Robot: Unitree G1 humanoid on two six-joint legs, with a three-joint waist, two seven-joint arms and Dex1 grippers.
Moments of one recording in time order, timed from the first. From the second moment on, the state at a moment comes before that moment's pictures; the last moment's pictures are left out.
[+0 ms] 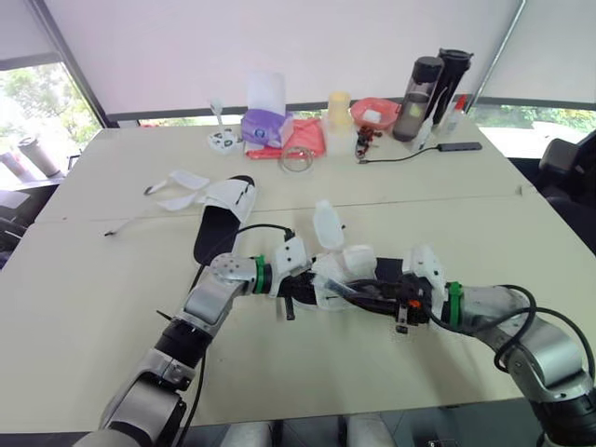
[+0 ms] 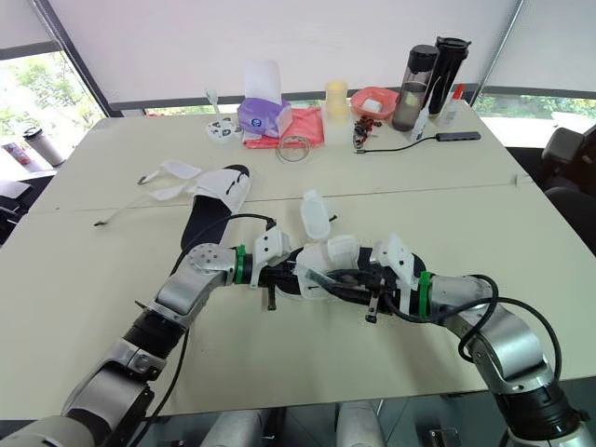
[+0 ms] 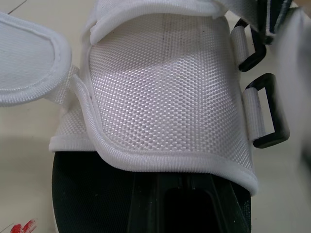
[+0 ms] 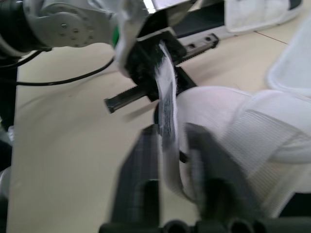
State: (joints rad) left arm -0.57 0.30 -0.34 0.23 -0.14 0.21 -1.07; right arm -0.12 -0.73 0.02 -0.44 0.55 0.52 0.95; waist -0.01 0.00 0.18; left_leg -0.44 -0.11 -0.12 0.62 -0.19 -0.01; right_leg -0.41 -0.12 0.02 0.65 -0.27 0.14
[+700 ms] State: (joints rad) left arm -0.57 0.29 -0.34 0.25 -0.14 0.21 -1.08; right arm -0.22 -0.96 -0.34 -0.54 1.38 1.04 0.61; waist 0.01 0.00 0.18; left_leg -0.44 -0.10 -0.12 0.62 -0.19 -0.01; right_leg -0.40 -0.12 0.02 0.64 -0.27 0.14
